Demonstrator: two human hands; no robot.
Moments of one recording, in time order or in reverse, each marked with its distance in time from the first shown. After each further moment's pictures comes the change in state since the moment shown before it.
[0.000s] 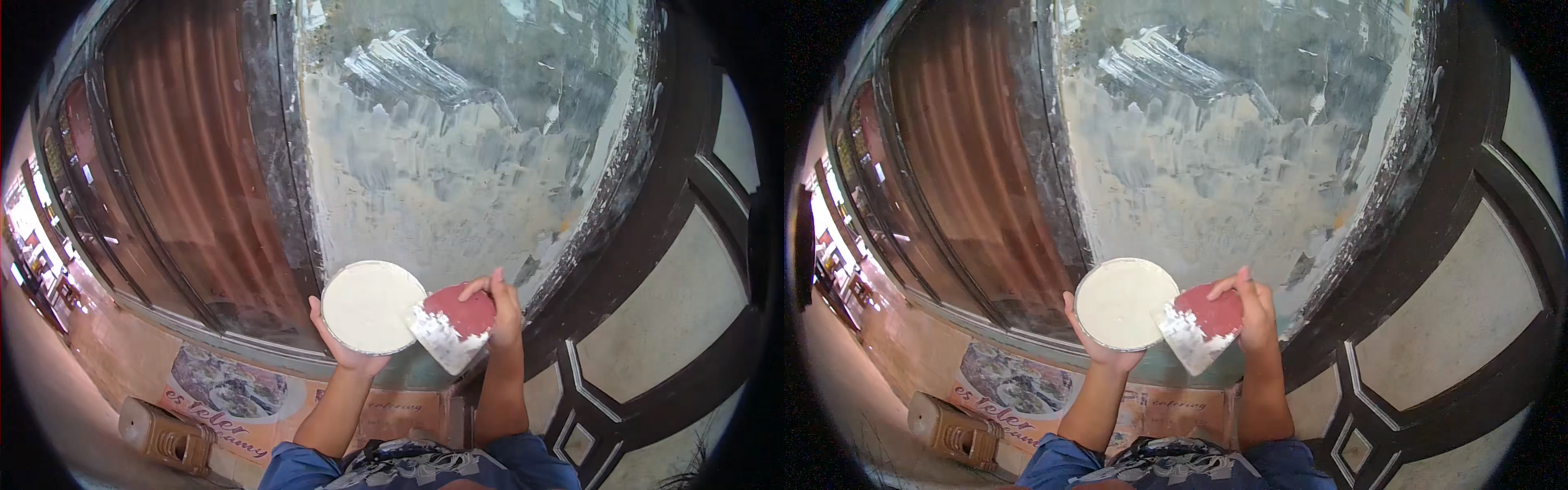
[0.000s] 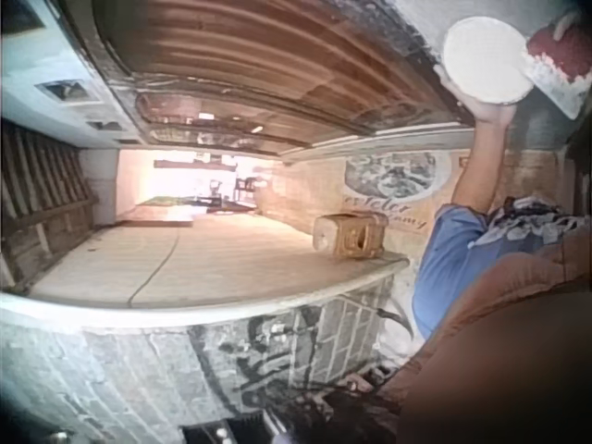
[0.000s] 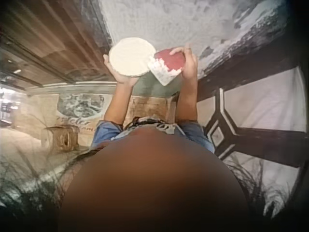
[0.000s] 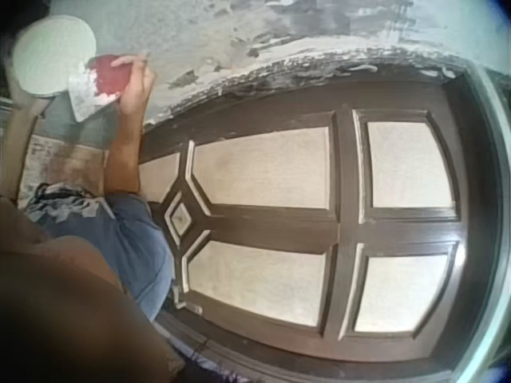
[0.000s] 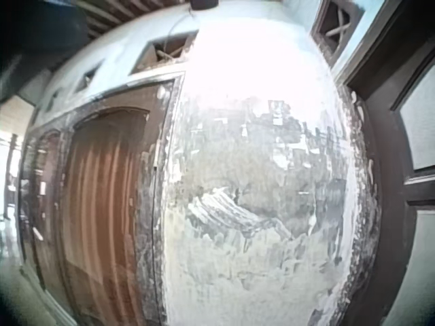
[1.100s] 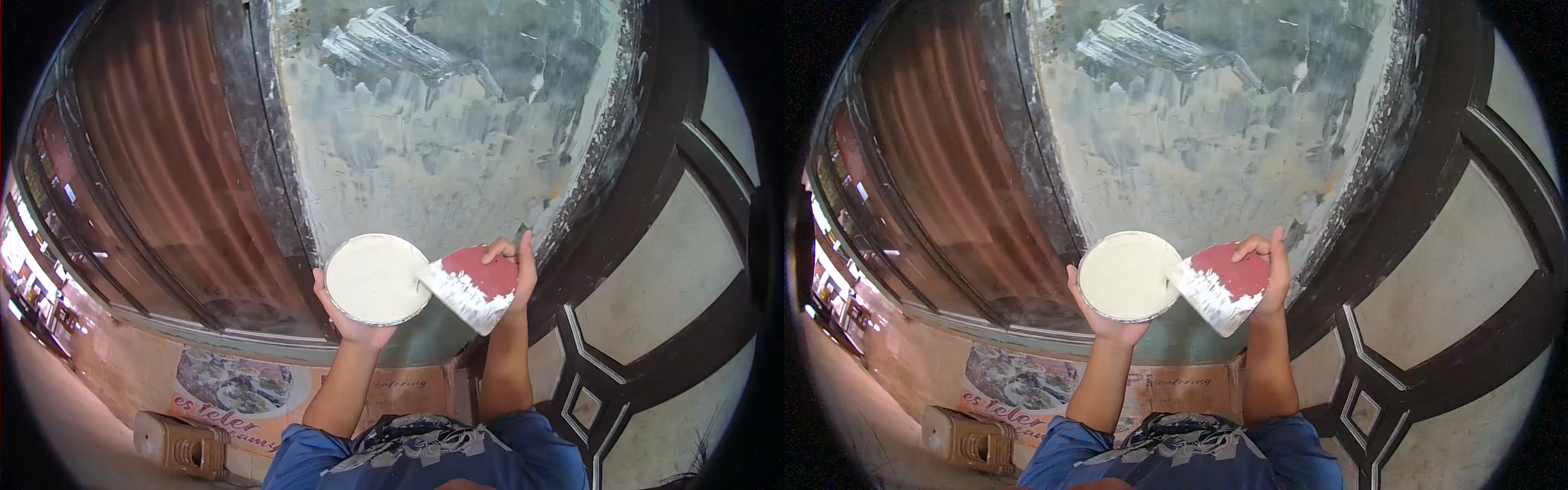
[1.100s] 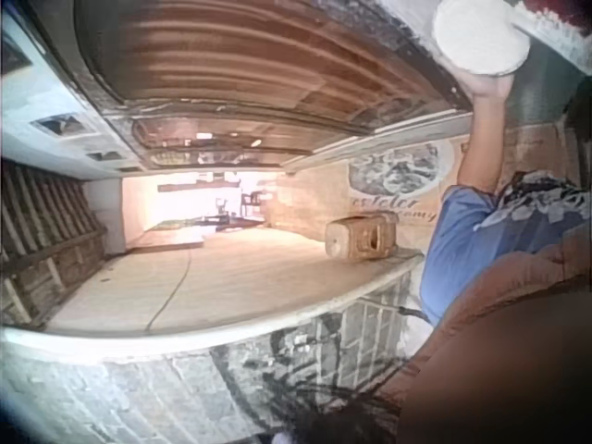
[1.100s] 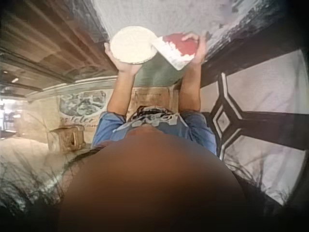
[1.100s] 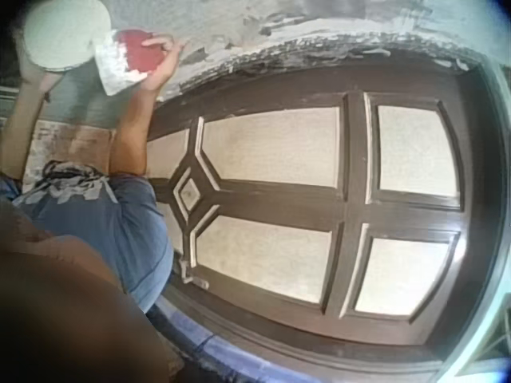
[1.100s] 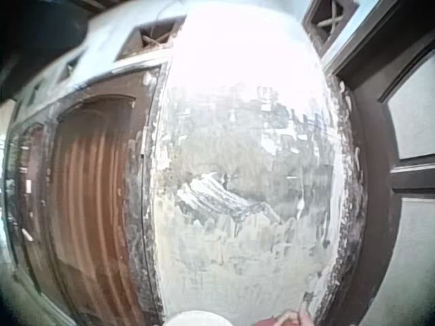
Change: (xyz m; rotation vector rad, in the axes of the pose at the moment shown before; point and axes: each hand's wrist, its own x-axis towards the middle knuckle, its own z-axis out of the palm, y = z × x) left_hand 0.015 0.001 0.002 -0.005 -0.035 -0.078; right_hand 0.006 0.010 -0.014 0.289 0.080 -0.124
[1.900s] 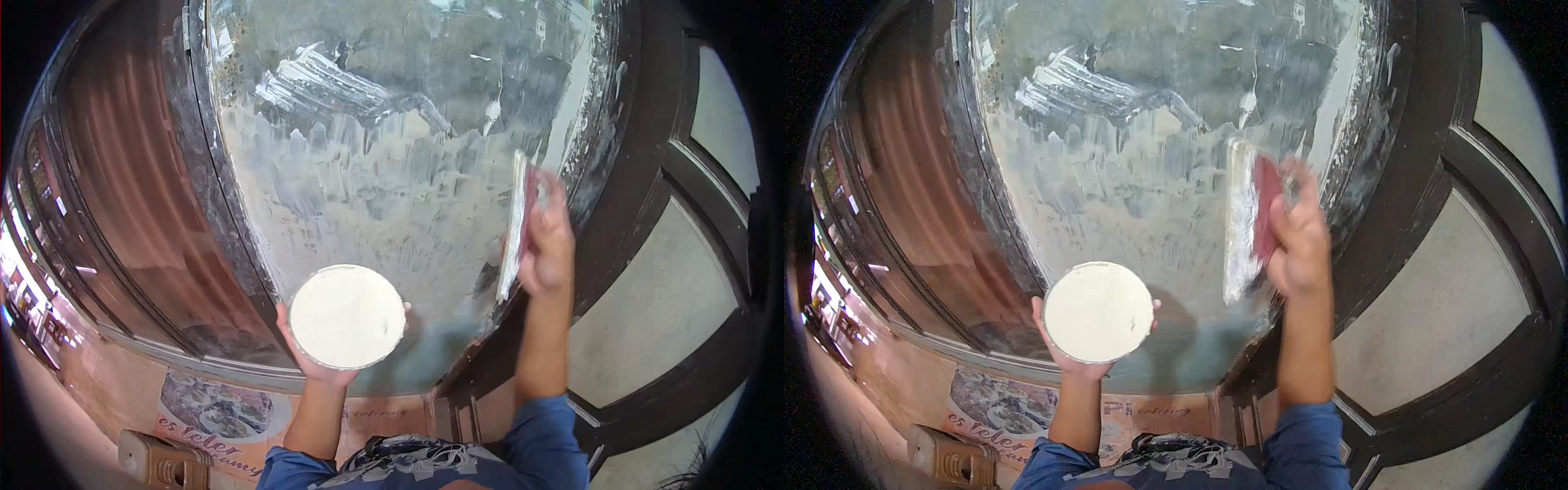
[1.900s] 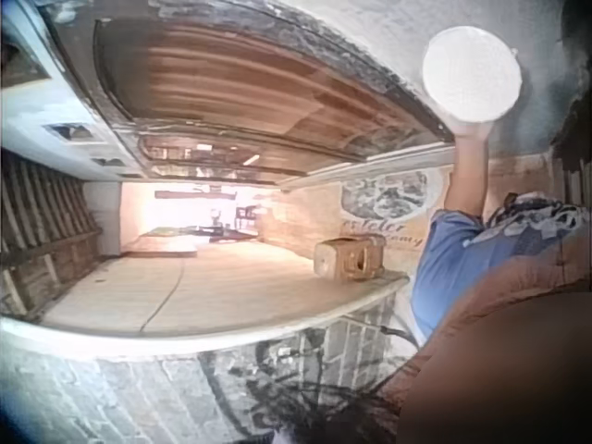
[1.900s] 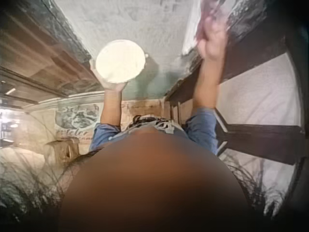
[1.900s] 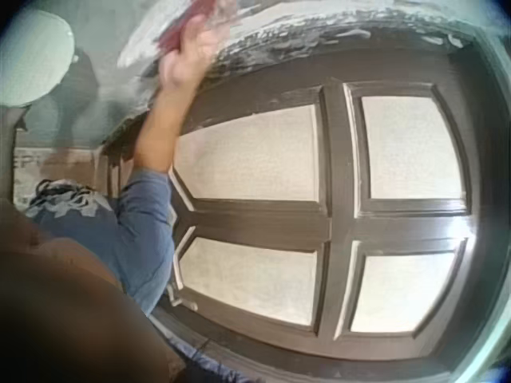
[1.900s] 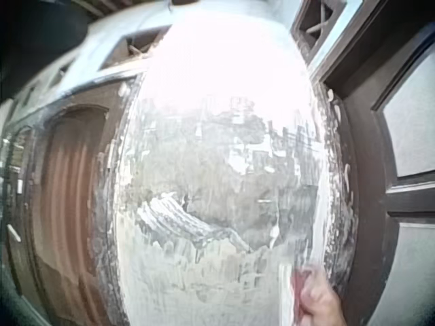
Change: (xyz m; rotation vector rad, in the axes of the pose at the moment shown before) left_hand 0.021 -0.032 0.036 -0.030 -0.112 -0.171; right_hand 0.088 -0.120 -0.031 0.001 -0.135 -0.244
